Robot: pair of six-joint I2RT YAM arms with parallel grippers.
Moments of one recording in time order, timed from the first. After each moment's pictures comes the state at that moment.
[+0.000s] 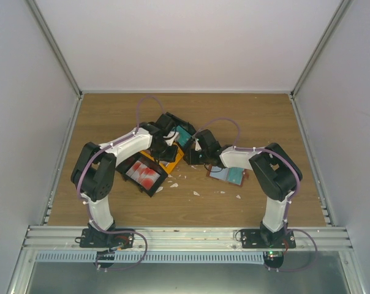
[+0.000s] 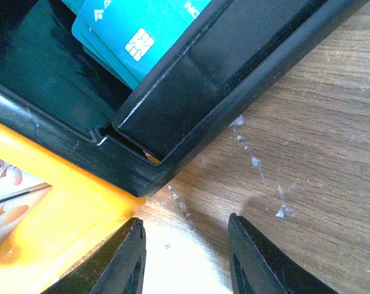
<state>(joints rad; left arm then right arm) -0.54 1.83 1.32 -0.79 0.23 -0.26 0.64 1.87 1.00 -0.01 -0.22 0.53</state>
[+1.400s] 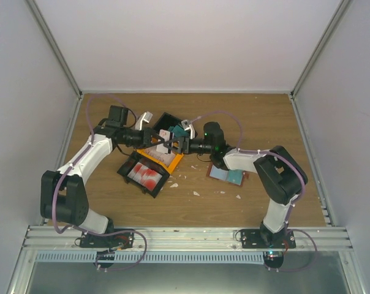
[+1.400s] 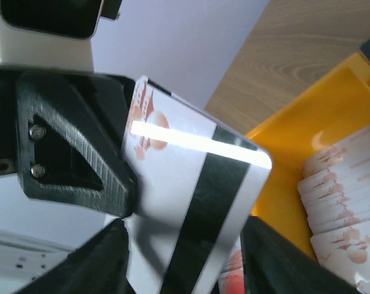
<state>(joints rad) -0.18 1.49 1.11 -0.54 0.90 -0.32 0.63 1.80 0.93 0.65 -0.75 0.80</state>
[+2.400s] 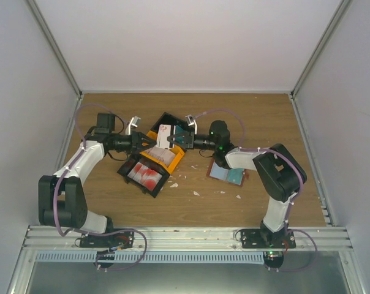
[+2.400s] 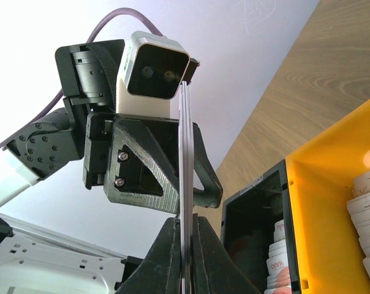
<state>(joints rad) -0.04 1.44 0.97 -0.47 1.07 -0.33 0.58 1.84 0.93 0.90 -0.87 1.04</state>
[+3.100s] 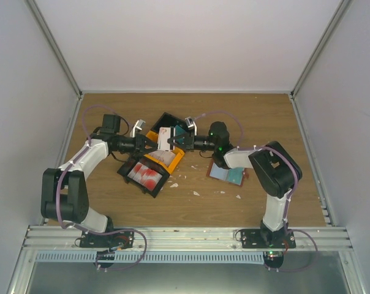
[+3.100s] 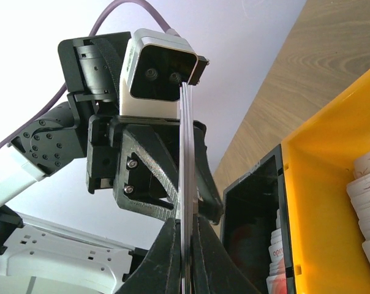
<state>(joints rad) -0.08 1.50 0.97 -0.49 1.09 -0.32 0.58 1.90 0.93 0.96 -0.93 1.11</state>
